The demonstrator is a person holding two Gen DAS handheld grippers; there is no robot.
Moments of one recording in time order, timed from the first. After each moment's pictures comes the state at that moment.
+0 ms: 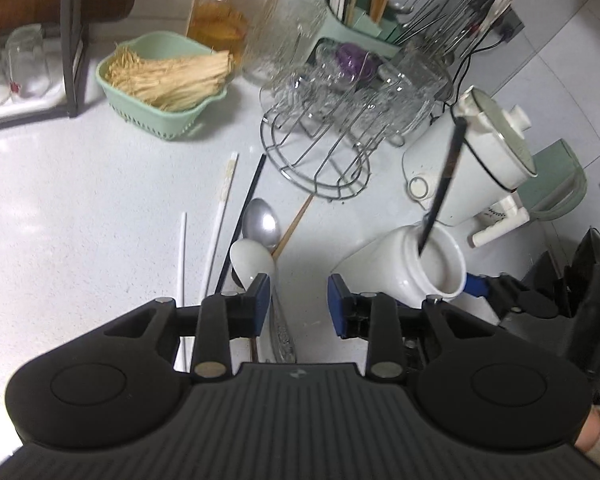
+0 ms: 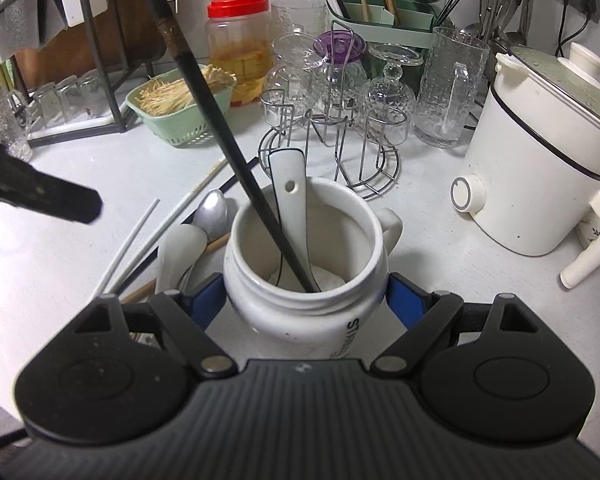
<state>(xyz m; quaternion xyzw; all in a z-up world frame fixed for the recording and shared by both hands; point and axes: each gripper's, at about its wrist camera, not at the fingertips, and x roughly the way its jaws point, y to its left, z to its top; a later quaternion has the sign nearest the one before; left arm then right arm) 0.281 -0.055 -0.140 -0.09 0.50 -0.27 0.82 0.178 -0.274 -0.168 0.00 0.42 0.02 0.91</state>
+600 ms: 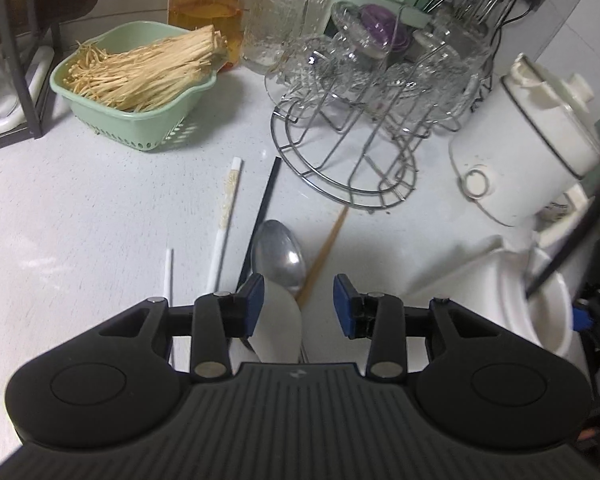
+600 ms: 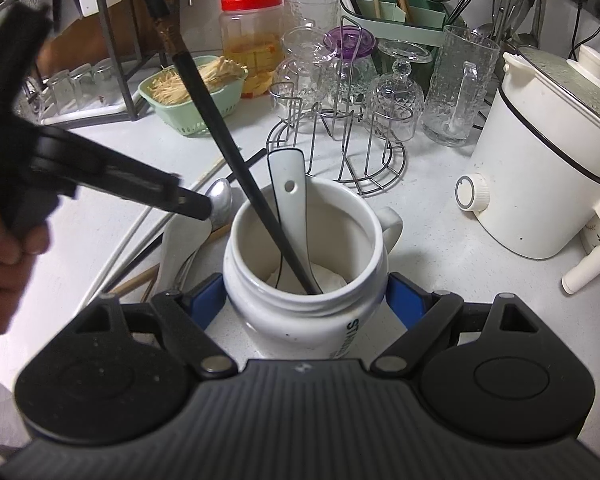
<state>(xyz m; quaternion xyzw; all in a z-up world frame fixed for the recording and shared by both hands) 0.336 -0.111 -0.201 -0.03 0.49 -0.24 0.84 0.177 -0.281 -0.166 -0.01 0.43 0.04 0.90</state>
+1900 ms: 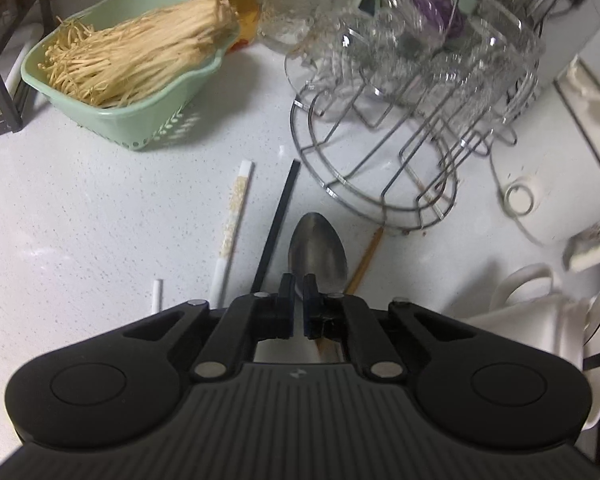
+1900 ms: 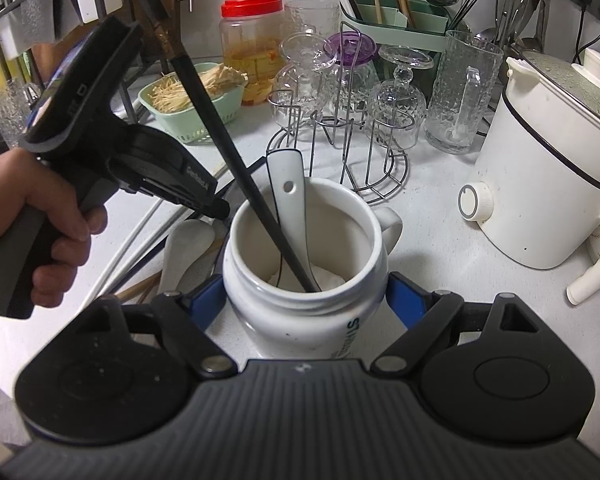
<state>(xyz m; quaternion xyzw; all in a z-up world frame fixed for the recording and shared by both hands) 0.381 -0.128 -0.226 -0.04 0.52 -0.21 0.83 0.183 -0.283 -0.168 -0.01 0.42 0.05 0.91</state>
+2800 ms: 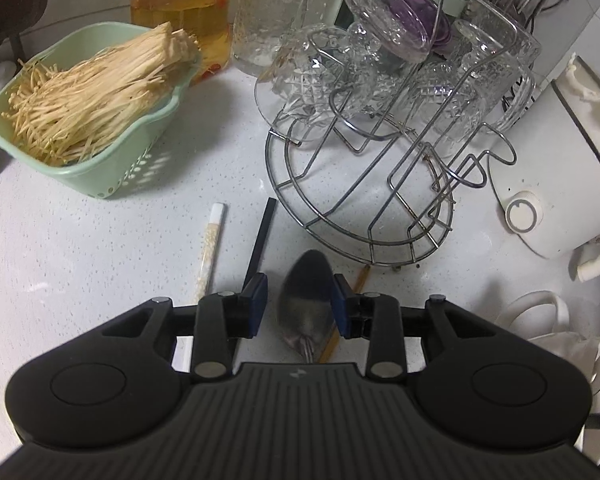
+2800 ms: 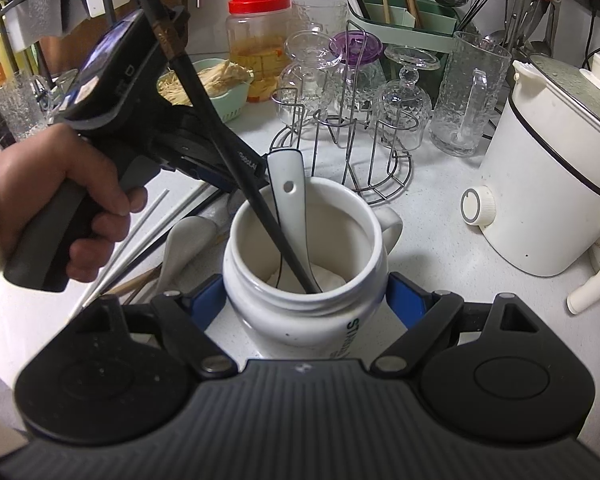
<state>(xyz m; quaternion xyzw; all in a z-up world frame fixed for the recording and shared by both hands) 0.401 -0.160 -0.230 0.00 0.50 -0.22 0.84 0.185 -0.285 -0.167 -0.02 0.42 0.06 0.90</state>
